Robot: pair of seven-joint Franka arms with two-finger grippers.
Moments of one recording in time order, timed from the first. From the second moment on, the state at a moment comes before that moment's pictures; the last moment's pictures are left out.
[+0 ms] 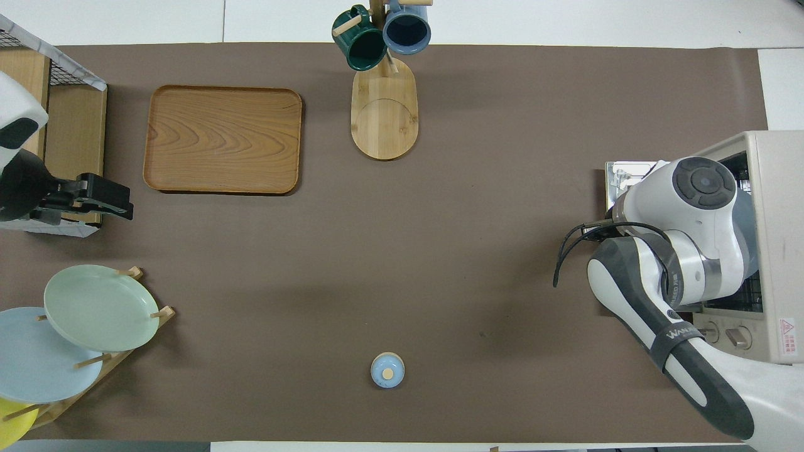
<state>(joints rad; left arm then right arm) -0.02 -0.02 -0.11 -1.60 -0.03 1.49 -0.11 -0.01 0.17 0.07 -2.16 -0.14 2.21 0.03</state>
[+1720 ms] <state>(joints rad) -0.02 -0.02 -0.11 -1.60 -0.03 1.49 -0.11 -0.02 0.01 -0.07 -1.65 -0.06 1.56 -0.27</state>
